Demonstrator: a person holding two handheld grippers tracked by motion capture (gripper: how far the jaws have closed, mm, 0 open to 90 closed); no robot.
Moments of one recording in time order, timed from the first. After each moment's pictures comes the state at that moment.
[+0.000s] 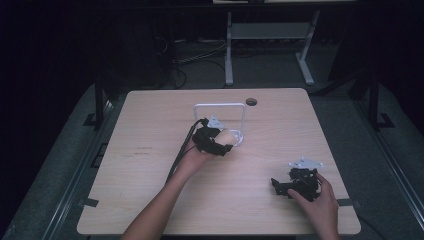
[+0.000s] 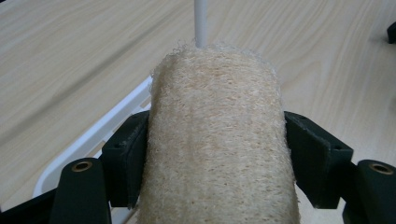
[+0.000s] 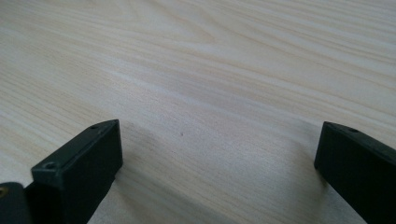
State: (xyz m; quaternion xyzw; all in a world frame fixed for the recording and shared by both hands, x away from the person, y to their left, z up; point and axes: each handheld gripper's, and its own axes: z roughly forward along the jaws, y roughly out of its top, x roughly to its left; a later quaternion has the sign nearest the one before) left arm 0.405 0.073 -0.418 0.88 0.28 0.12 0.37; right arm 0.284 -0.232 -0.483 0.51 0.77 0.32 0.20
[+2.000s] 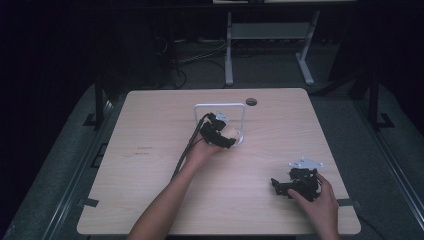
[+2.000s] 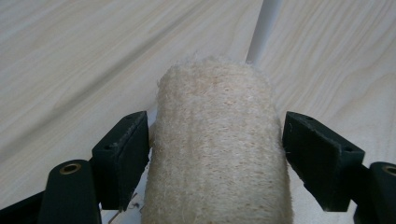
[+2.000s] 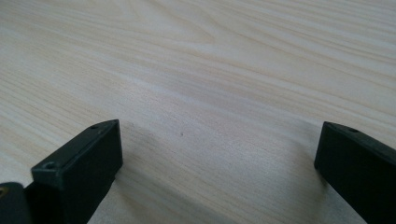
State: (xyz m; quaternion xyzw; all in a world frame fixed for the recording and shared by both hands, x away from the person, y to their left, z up) left arm 0.446 0.054 -0.441 0.88 0.30 0.12 0.35; right arm 0.284 -0.232 -0.483 0.51 0.77 0.32 0.20
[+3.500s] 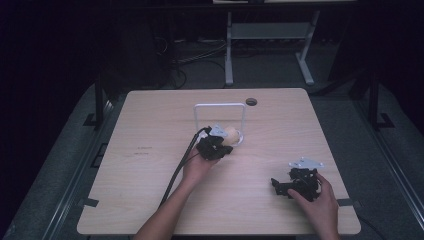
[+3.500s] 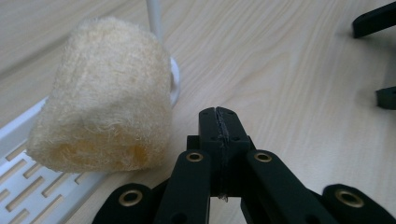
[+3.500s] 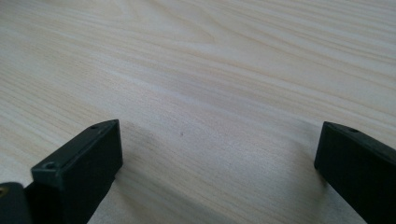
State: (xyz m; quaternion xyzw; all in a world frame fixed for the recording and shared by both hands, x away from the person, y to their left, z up) left arm 0.391 0.063 -0.443 0.87 0.28 0.08 0.39; right arm 0.284 -0.232 -0.483 0.51 0.77 0.32 0.20
